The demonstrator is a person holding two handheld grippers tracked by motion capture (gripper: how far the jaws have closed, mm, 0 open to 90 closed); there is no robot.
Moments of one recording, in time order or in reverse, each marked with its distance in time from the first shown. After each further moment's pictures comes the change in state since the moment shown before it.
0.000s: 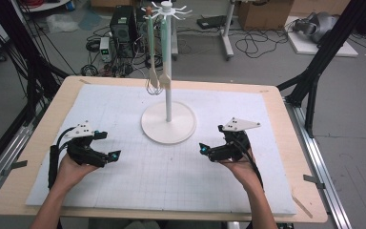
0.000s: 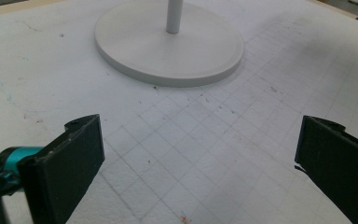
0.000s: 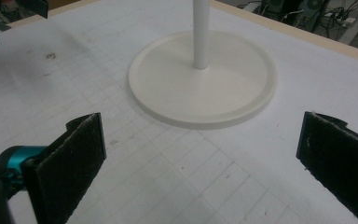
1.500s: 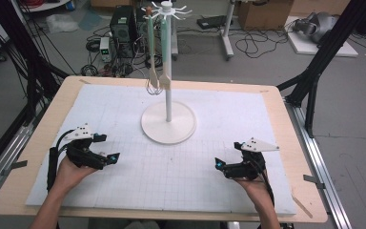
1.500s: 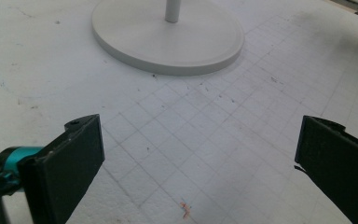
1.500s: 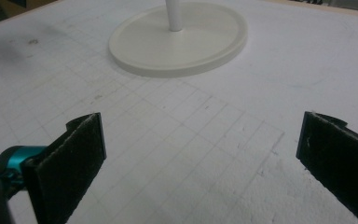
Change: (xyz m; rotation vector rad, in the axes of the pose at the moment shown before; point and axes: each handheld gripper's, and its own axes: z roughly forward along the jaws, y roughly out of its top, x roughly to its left) left arm 0.003 -0.010 0.000 0.014 -0.014 -0.011; right arm -0.006 -0.065 -0.032 -0.033 -0.059 0.097
